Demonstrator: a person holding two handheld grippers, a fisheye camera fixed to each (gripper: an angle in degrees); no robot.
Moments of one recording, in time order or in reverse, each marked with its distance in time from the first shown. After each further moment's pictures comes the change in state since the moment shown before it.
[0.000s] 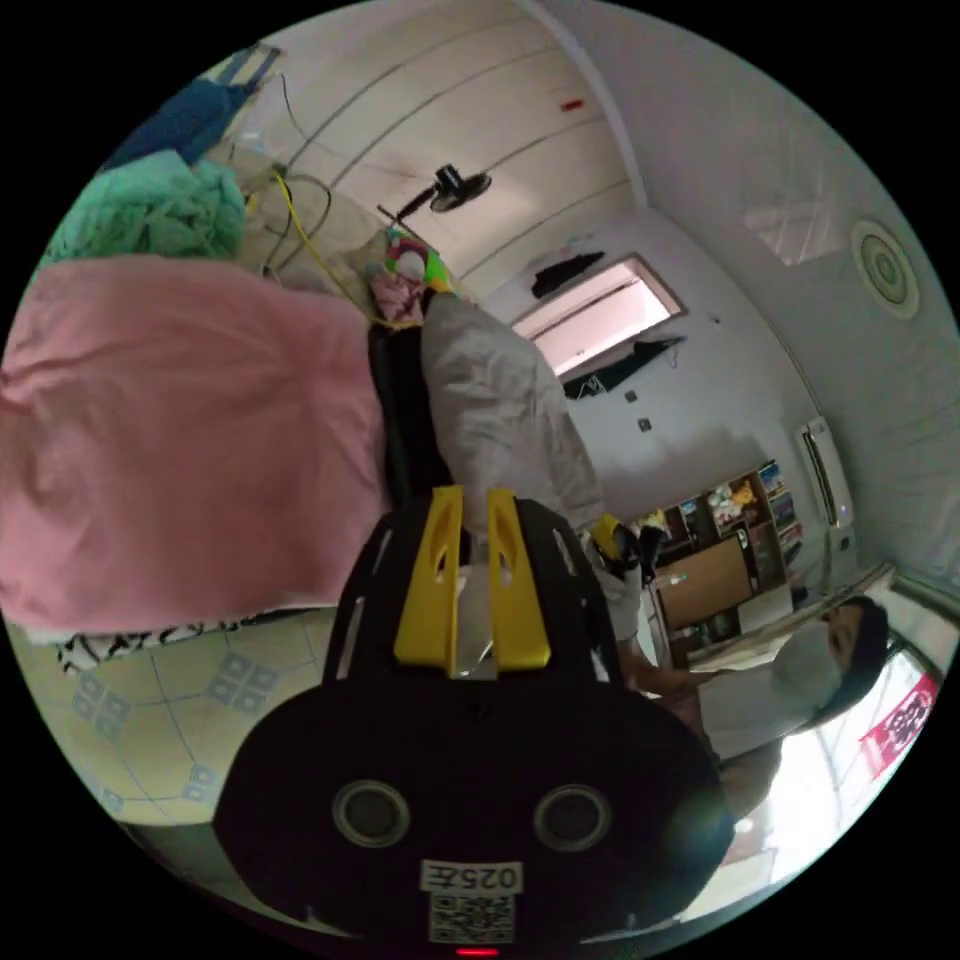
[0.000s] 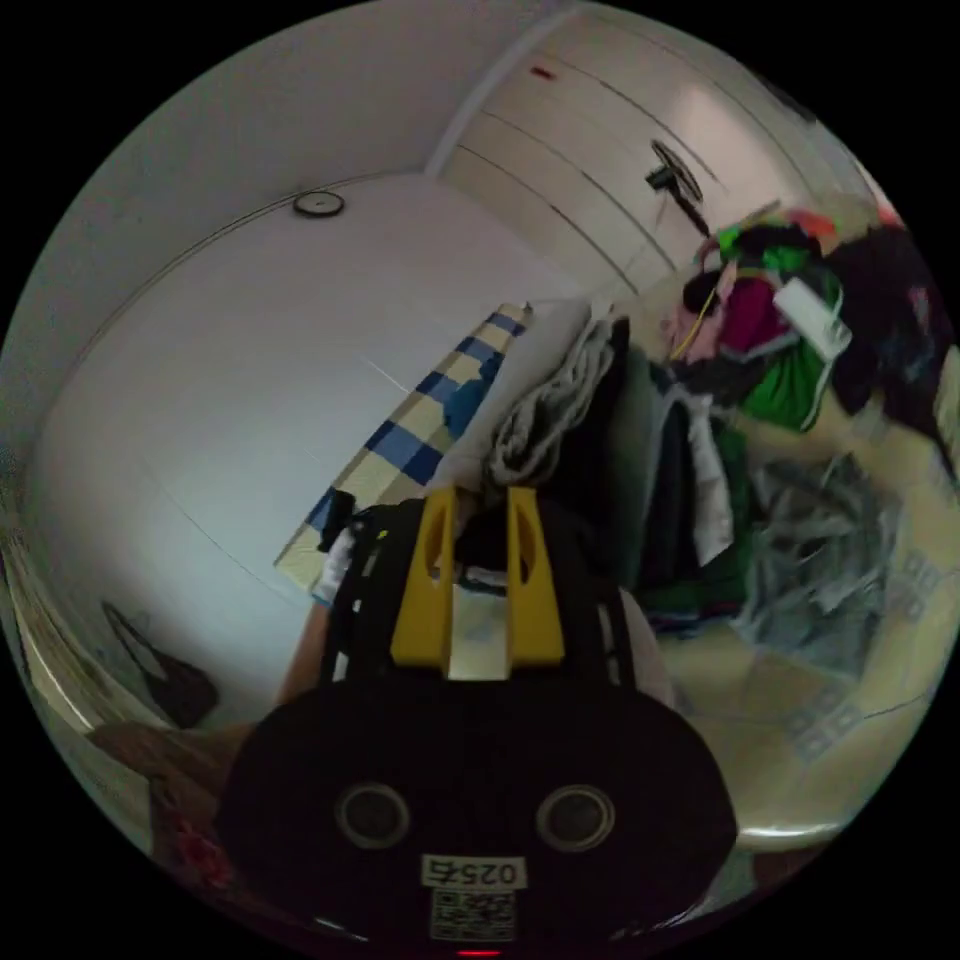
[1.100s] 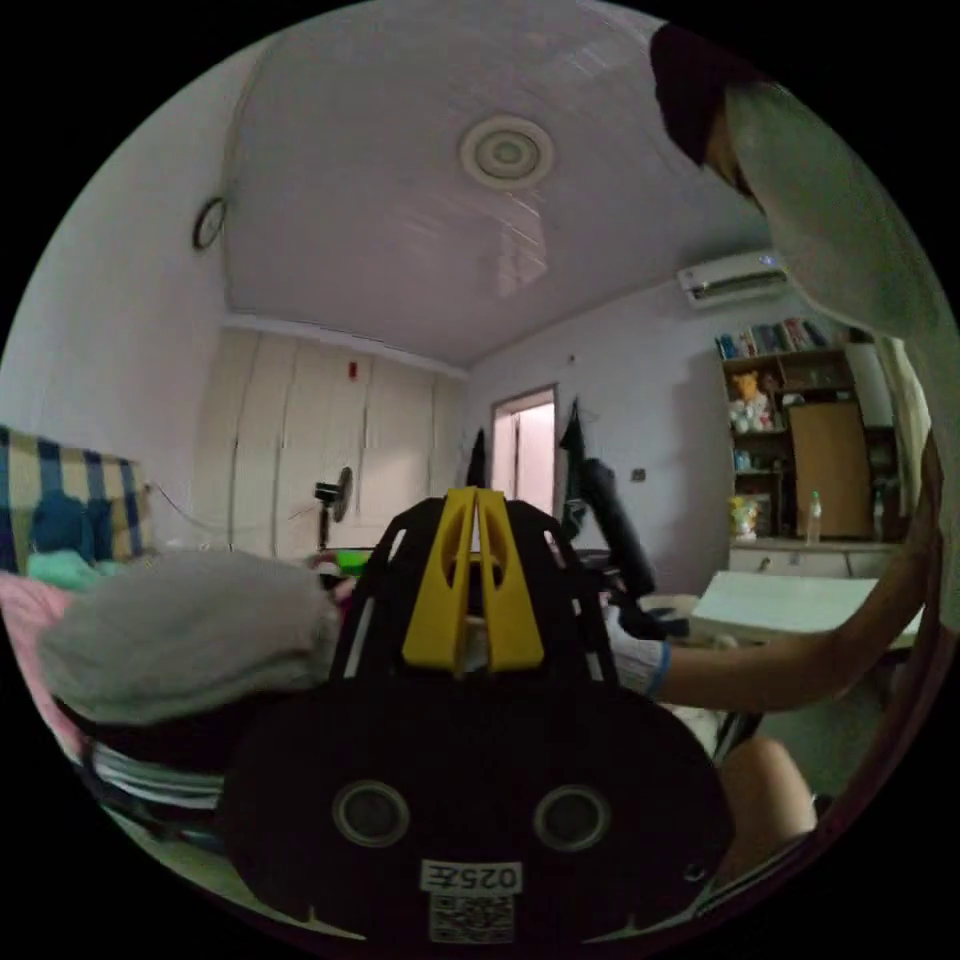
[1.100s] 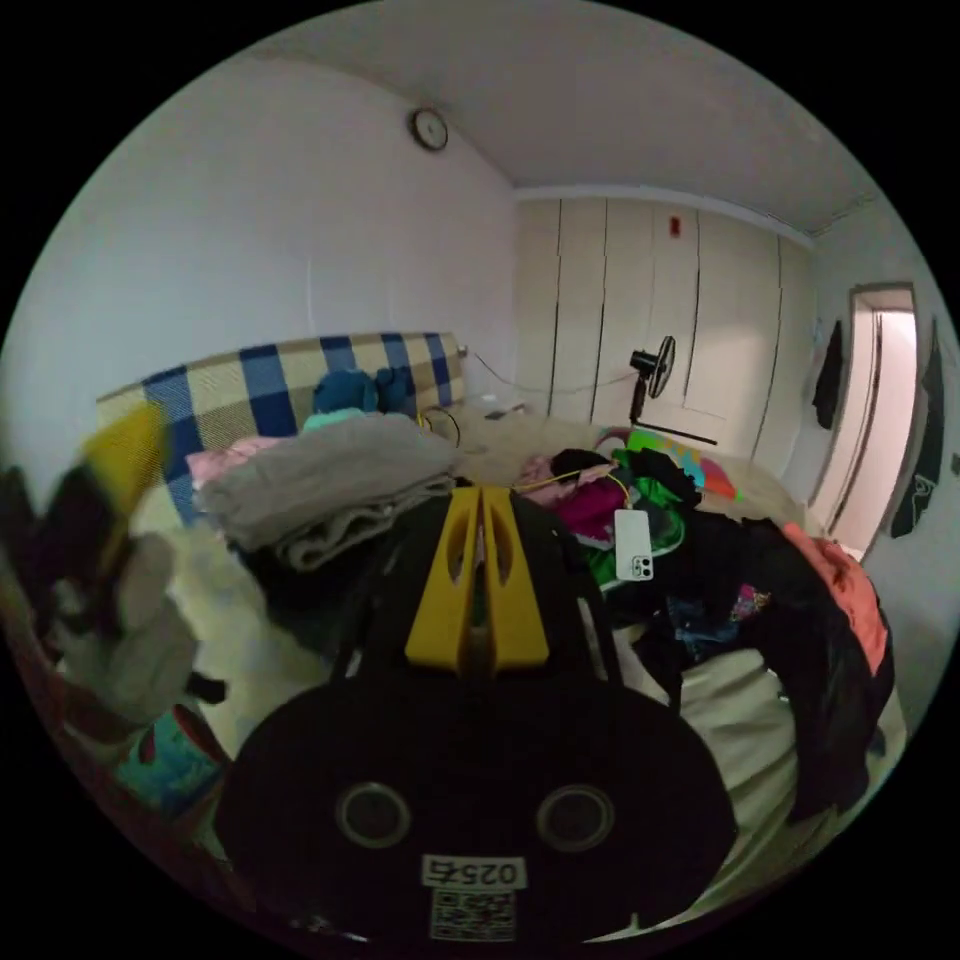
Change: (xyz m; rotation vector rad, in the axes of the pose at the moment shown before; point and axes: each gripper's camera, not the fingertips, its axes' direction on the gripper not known) left arm 0.314 0.252 0.205 0.712 -0.168 0.829; right arm -0.081 -0.028 0.000 0.064 0.503 -0.571
